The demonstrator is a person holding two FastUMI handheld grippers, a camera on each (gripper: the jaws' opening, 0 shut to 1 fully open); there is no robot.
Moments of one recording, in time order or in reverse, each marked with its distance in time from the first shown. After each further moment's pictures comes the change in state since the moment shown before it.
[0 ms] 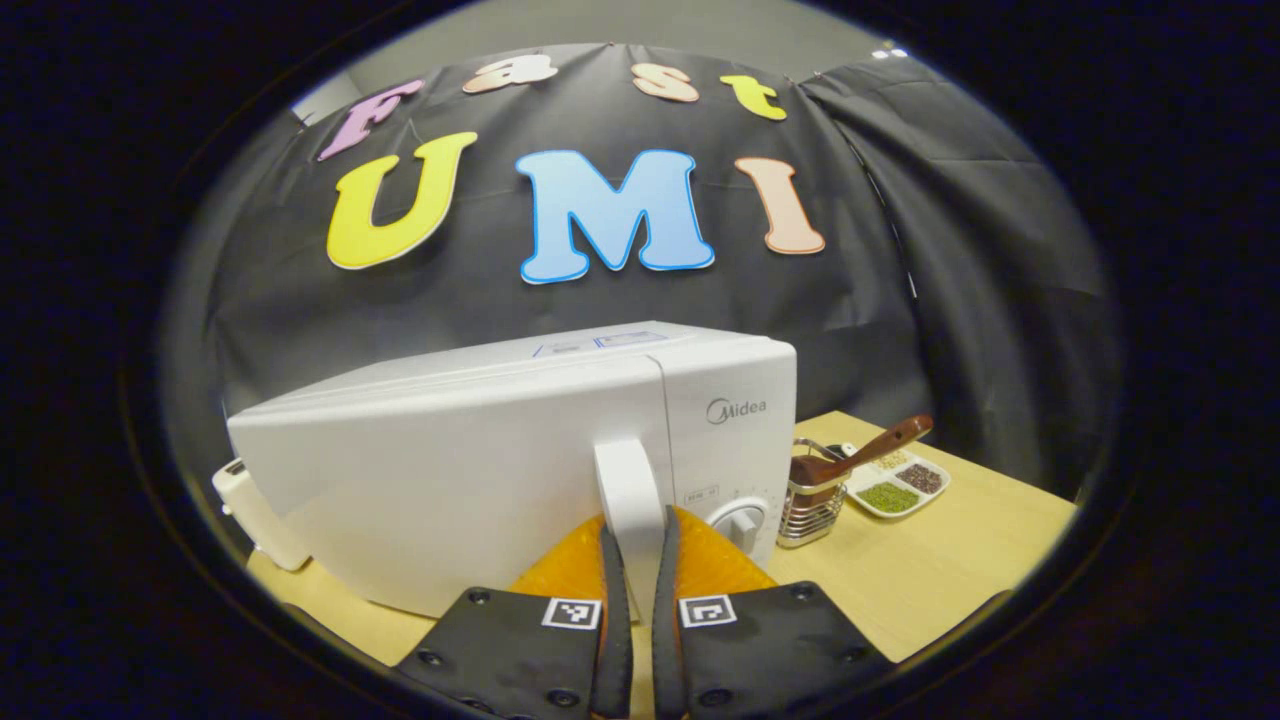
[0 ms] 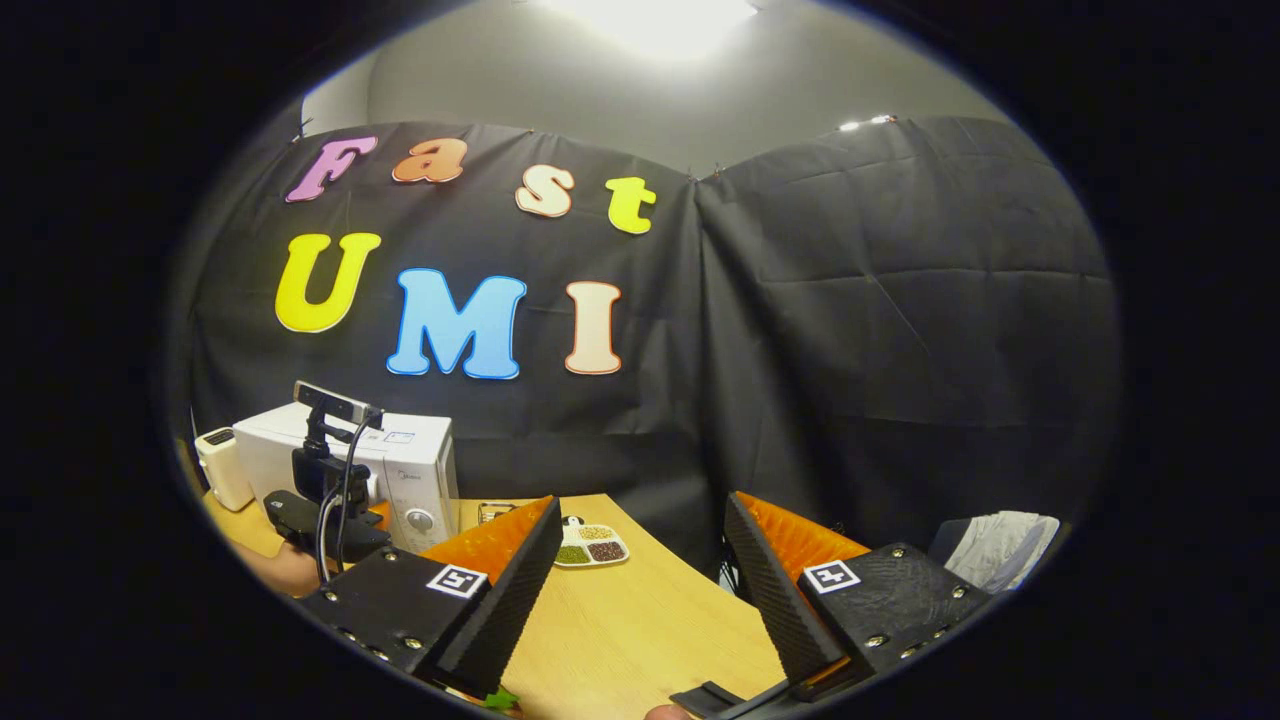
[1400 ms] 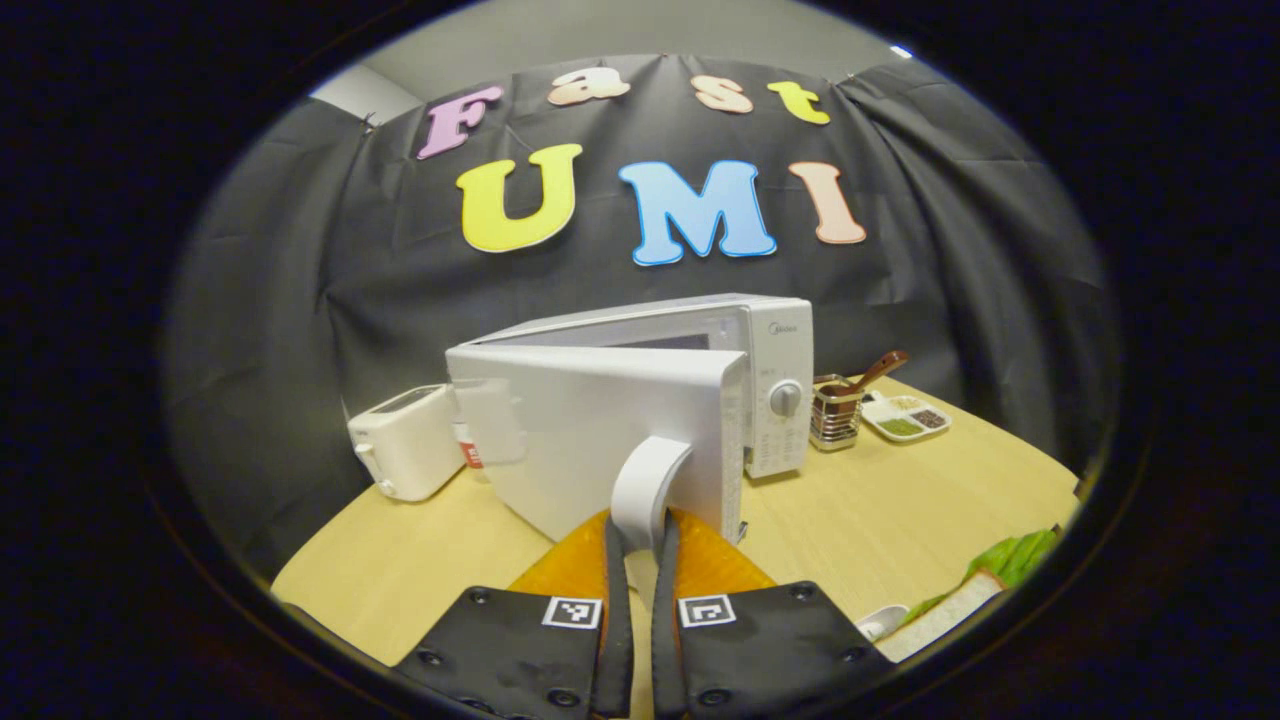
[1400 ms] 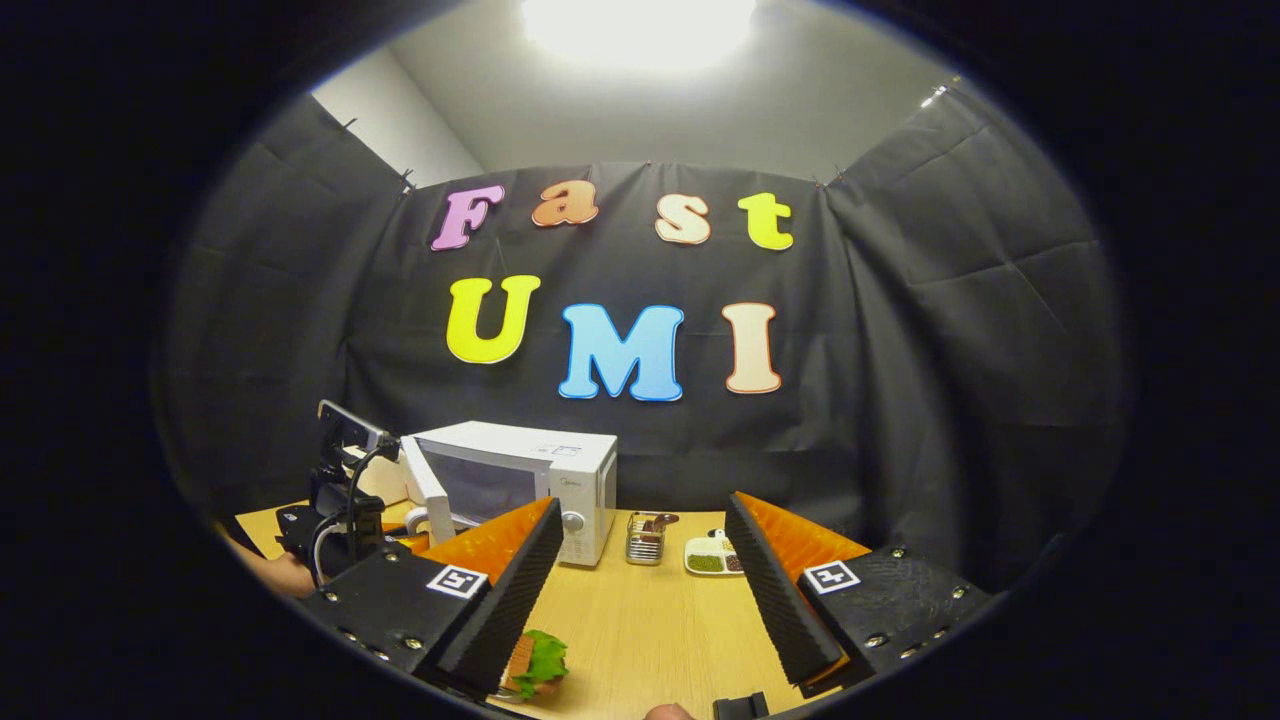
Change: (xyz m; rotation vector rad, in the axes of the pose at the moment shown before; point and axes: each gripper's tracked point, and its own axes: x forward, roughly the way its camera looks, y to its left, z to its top) left arm -0.228 0.070 -0.061 -0.023 0.067 0.232; right arm -0.048 0.035 0.006 0.059 -0.067 0.531
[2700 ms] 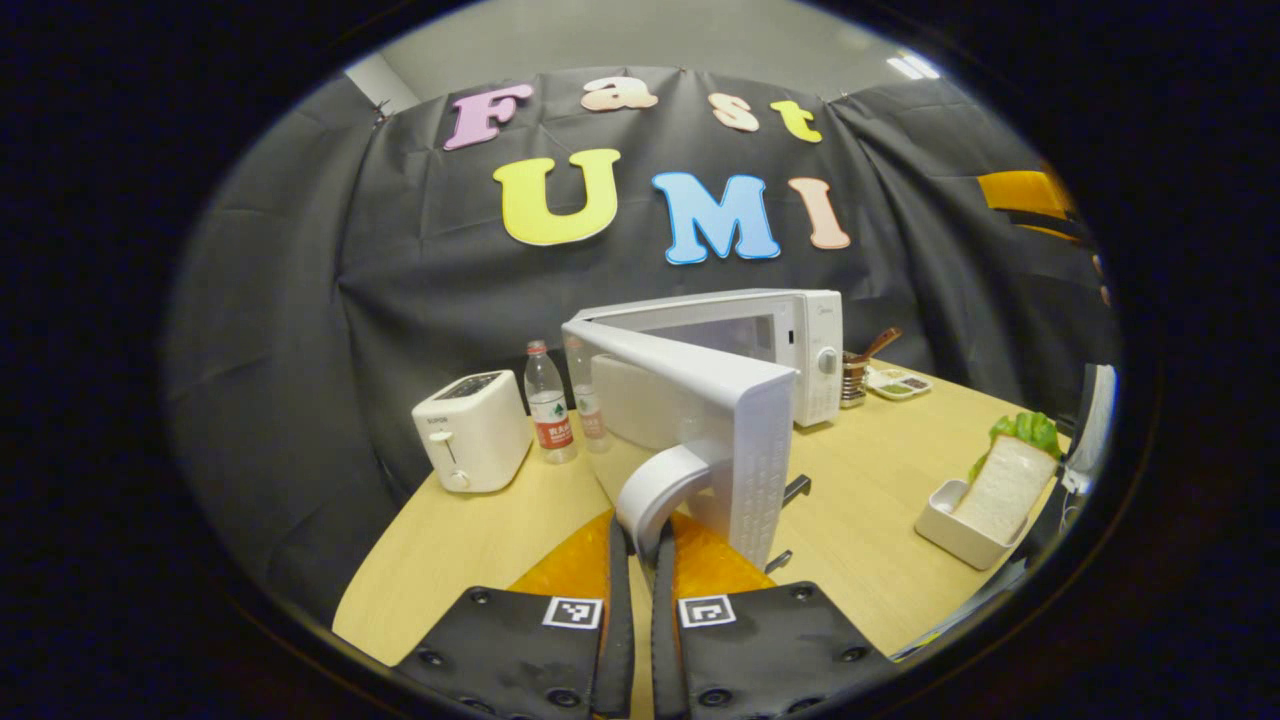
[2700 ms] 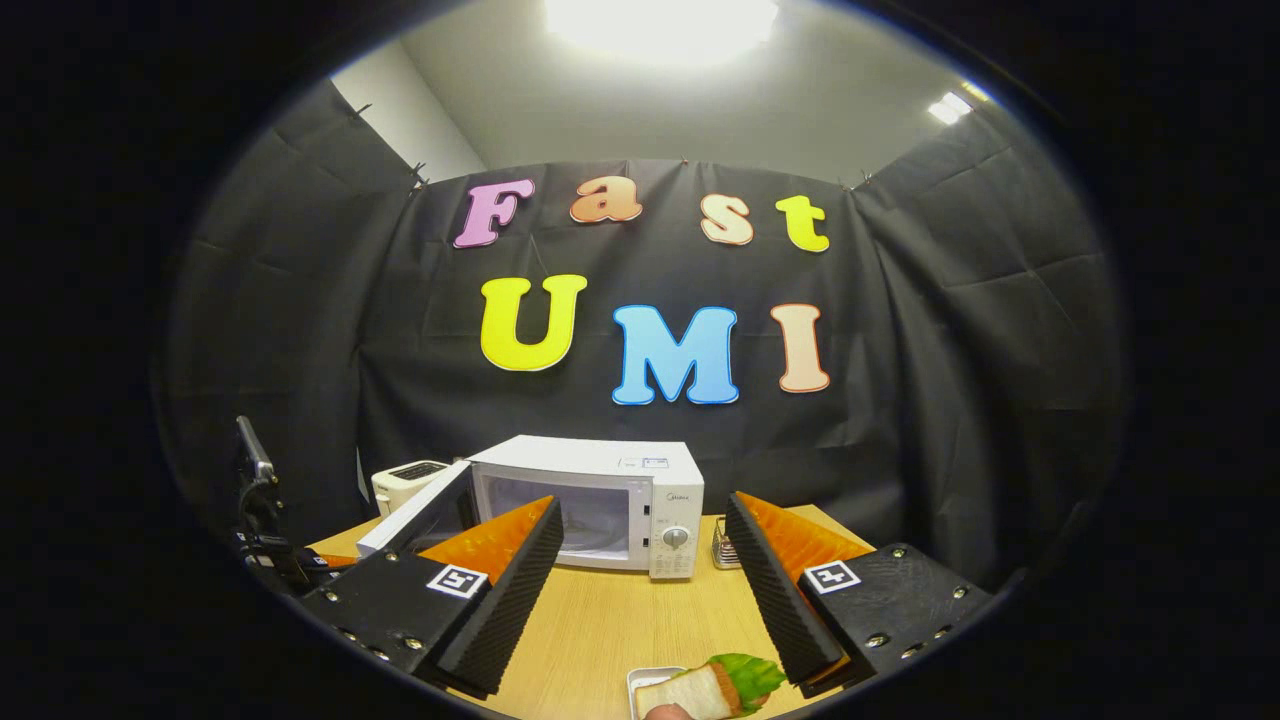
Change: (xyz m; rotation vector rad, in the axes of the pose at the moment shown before) left arm -0.064 0.181 -0.050 0.034 -0.021 -0.135; right arm 0.035 0.176 0.008 0.019 0.007 -0.055
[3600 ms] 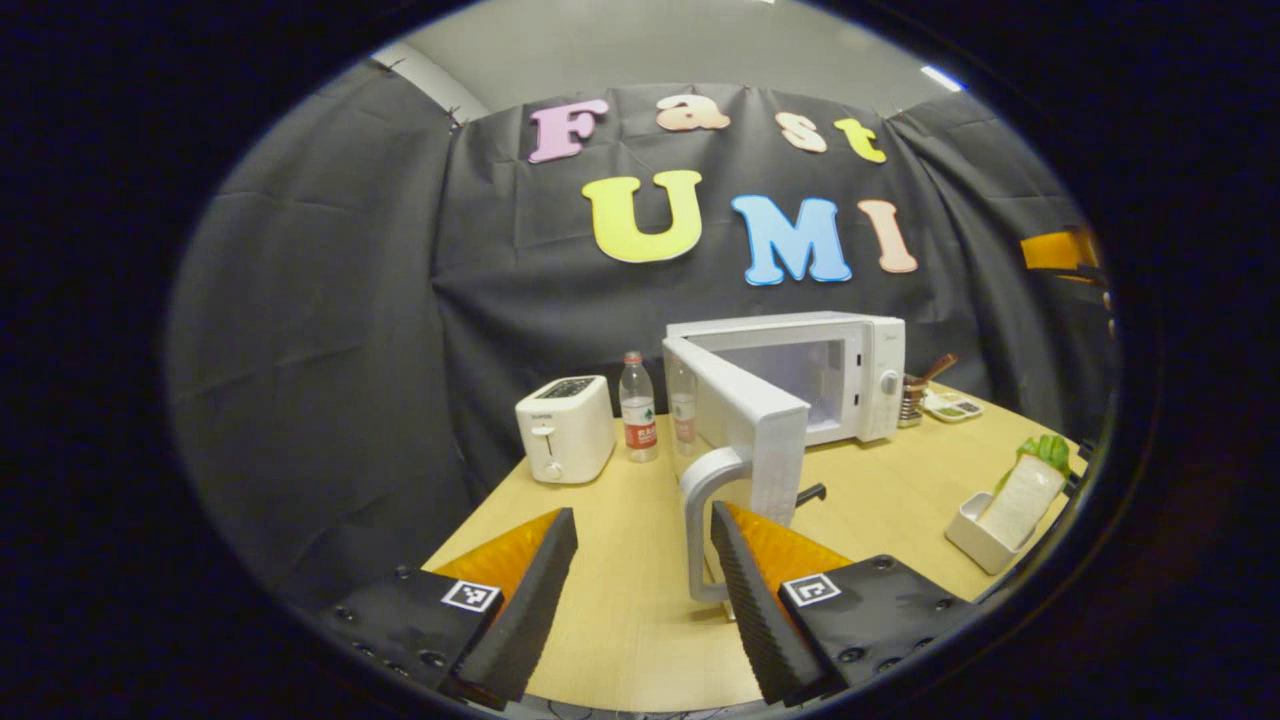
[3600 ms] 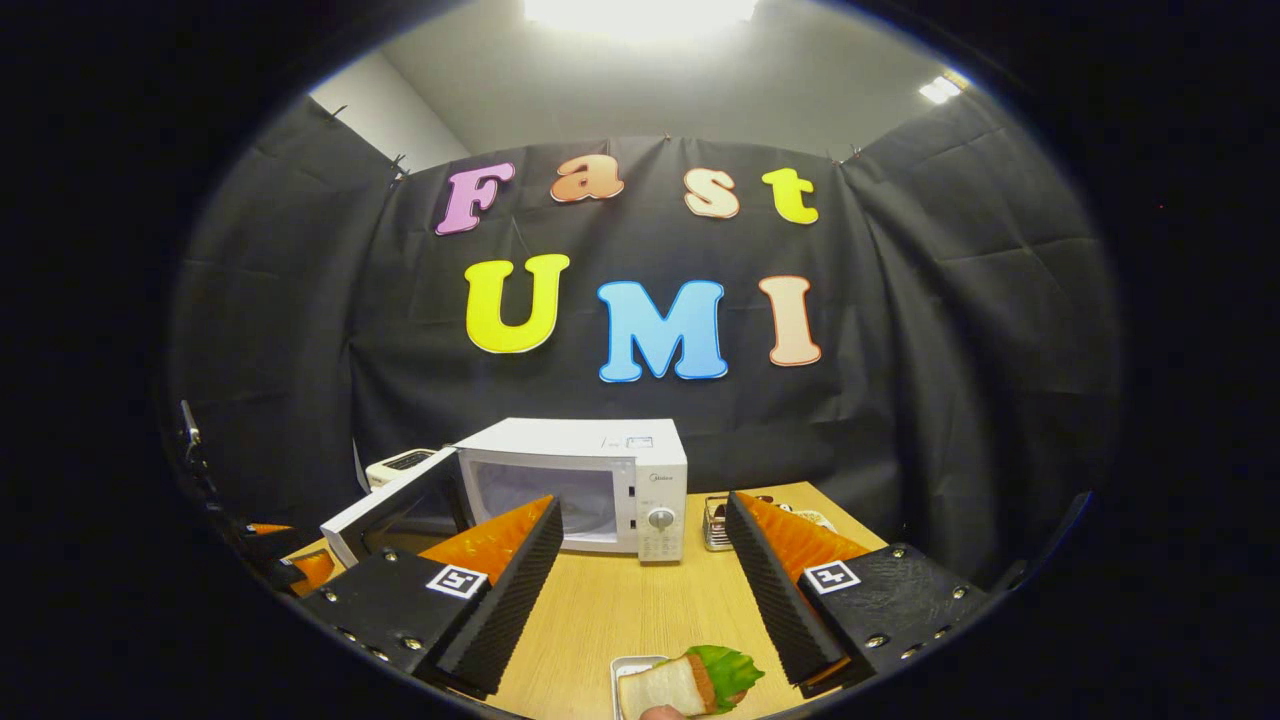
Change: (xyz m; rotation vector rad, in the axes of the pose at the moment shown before) left arm -0.084 0.058 0.022 -0.070 -0.064 0.250; right arm 0.006 -0.043 -0.010 0.059 0.103 0.032
